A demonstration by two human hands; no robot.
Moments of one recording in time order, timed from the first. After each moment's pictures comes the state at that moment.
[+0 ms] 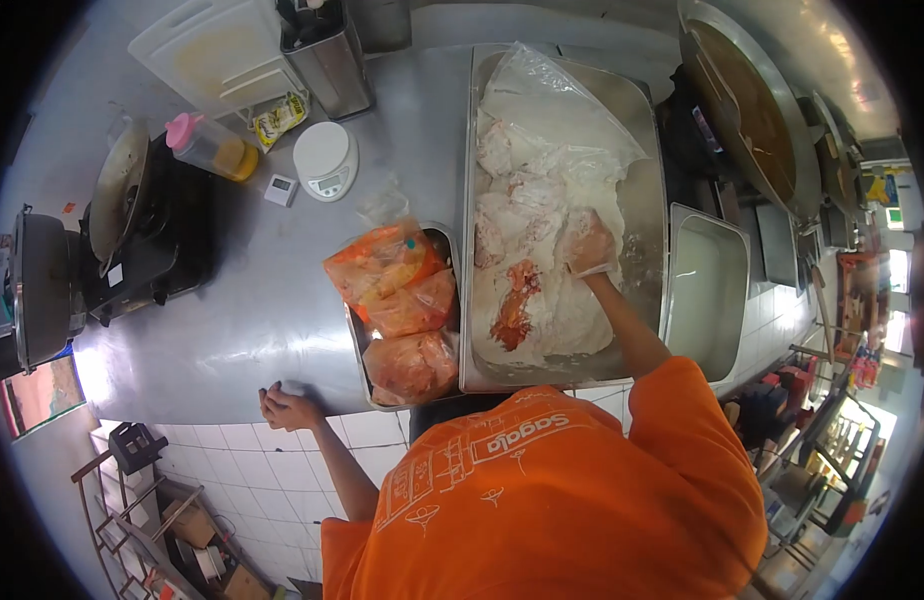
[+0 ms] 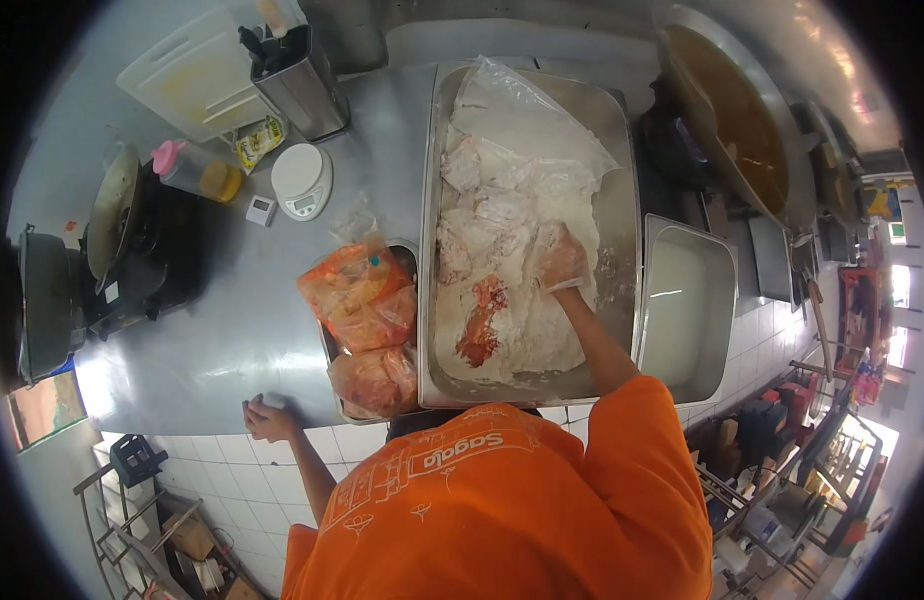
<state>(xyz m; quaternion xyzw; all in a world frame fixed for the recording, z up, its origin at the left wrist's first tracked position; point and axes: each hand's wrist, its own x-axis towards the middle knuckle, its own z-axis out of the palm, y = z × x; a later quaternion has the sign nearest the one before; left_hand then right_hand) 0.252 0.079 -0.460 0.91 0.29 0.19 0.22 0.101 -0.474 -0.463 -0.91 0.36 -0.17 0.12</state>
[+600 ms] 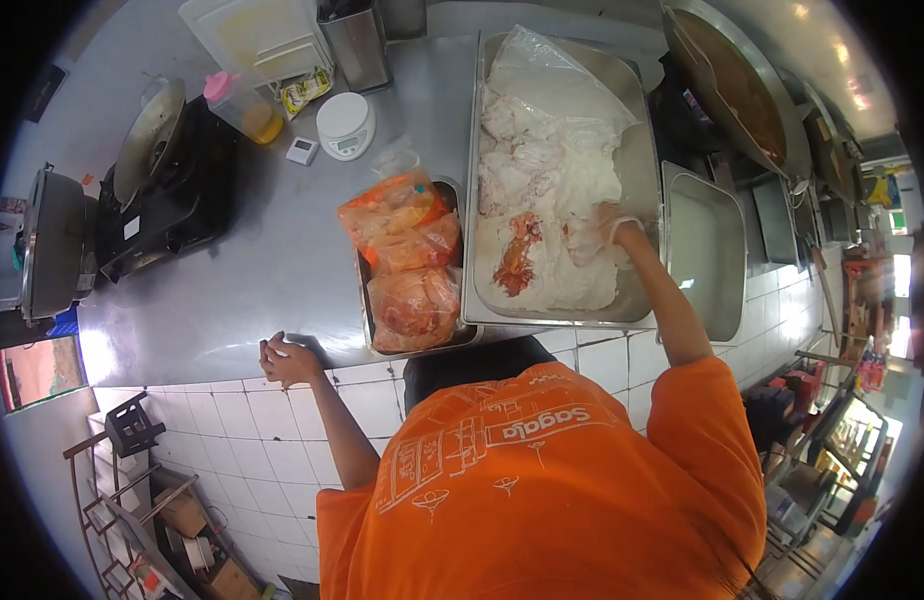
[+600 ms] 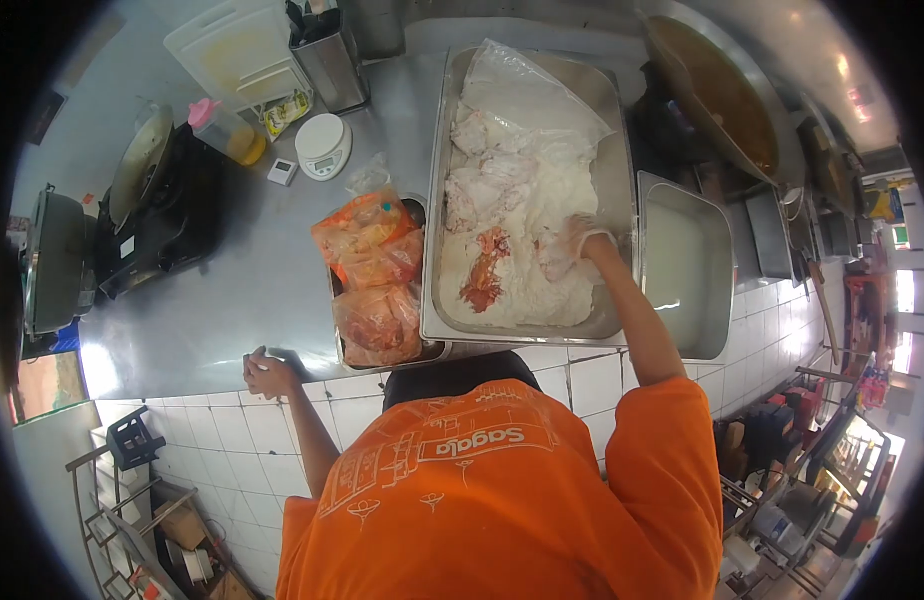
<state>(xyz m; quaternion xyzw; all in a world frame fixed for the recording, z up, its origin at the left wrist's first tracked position) 0.247 0.083 -0.461 0.90 0.30 0.18 0.26 0.084 -0.500 -0.399 -0.90 0.20 0.39 0.00</state>
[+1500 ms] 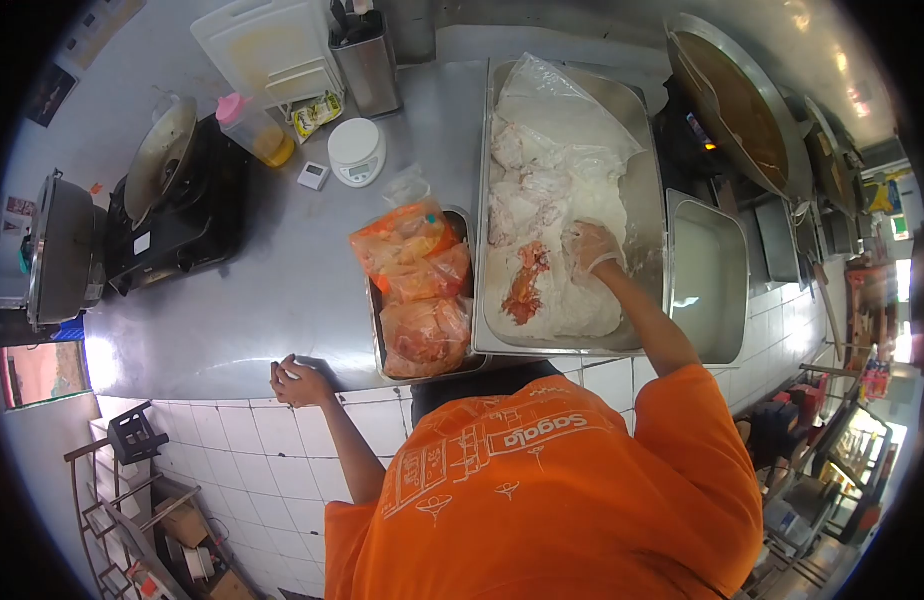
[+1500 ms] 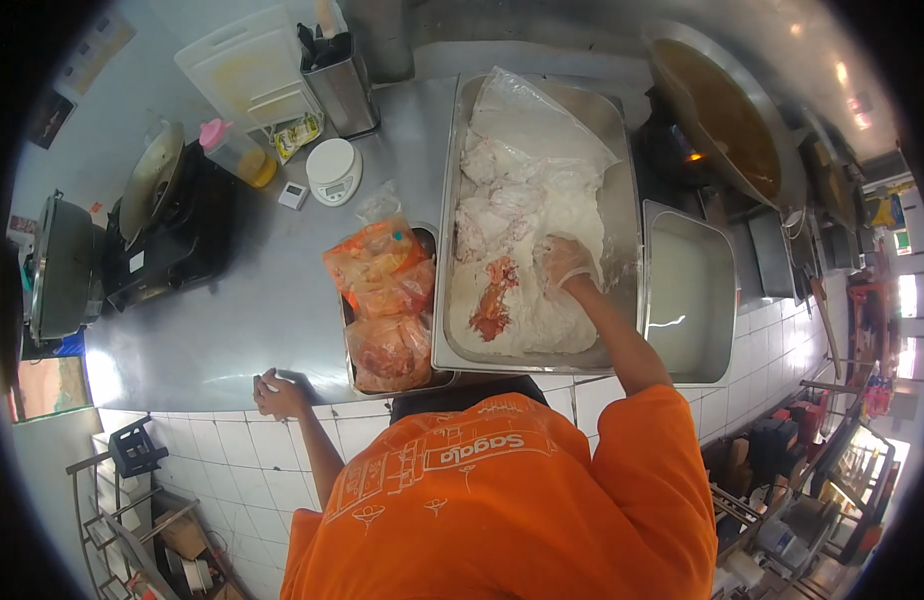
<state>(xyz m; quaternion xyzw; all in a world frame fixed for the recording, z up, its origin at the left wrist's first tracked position) 0.250 0.083 -0.463 0.91 0.31 0.18 0.22 0.080 -0.470 -0.455 -0.98 0.19 -0.06 0.07</state>
